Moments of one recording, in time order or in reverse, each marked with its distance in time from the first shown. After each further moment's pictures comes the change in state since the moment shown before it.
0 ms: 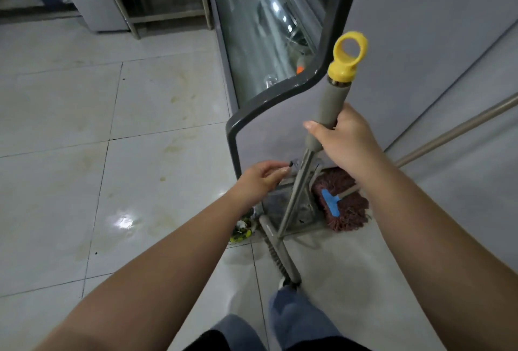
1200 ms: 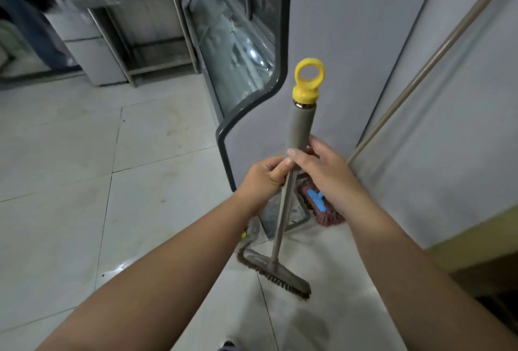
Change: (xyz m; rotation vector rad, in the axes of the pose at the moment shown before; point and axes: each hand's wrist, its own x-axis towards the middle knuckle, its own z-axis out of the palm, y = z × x) left_hand -0.184 0.039 0.077 -0.163 -0.035 0.264; right_hand -0.212 0.013 -0.038 0.443 -0.054 -0.033
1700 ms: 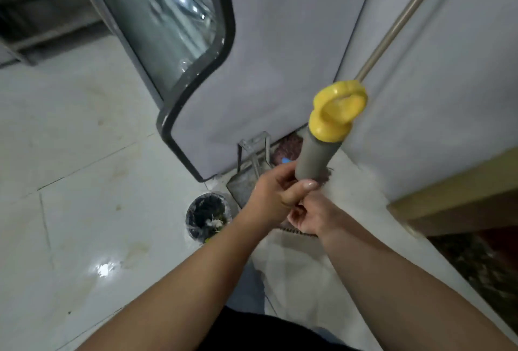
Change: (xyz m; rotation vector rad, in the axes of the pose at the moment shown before) left_hand 0.106 -0.063 0.015 0.007 -0.357 0.029; right_hand 0.095 0.161 0.015 1.046 0.374 1.000
